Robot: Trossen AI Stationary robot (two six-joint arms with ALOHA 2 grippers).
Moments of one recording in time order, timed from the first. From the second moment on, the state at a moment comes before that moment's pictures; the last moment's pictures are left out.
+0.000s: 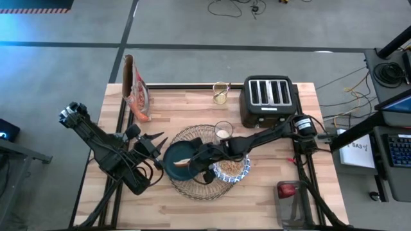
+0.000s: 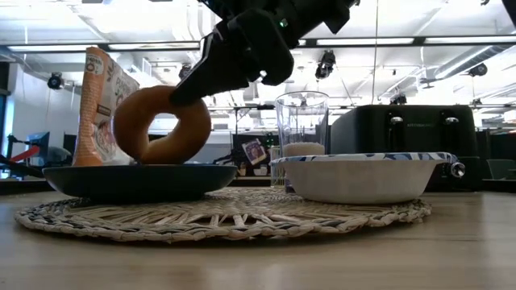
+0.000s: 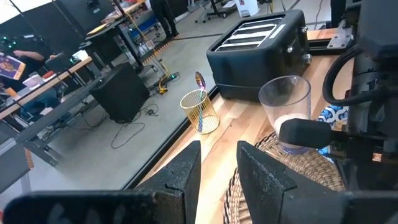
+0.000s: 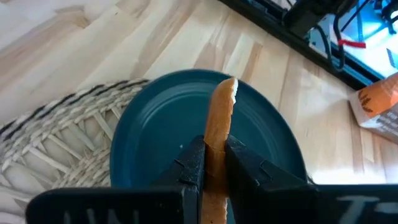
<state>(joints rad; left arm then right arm) -0.73 1.37 1.29 -1.37 -1.27 -1.08 0.18 2.00 1.44 -0.04 0.03 -0.42</state>
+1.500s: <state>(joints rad) -0.73 1.37 1.29 -1.36 -1.27 -1.08 0.22 1.90 1.64 -0.88 -0.07 -0.01</state>
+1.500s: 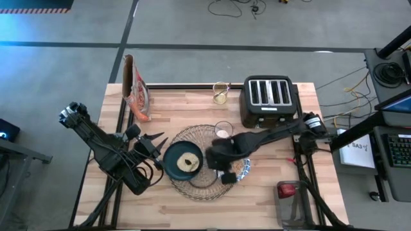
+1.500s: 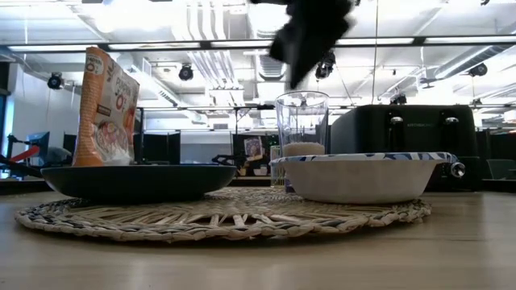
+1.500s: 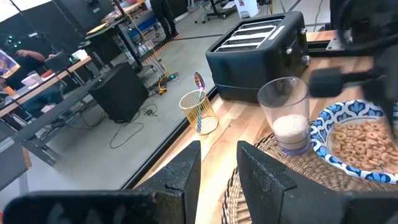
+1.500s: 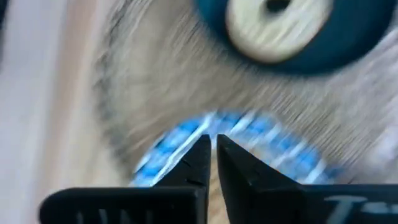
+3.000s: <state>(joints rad) -0.73 1.37 1.37 -1.35 -1.27 -1.08 1.10 1.59 1.07 -1.18 -0.09 1.29</state>
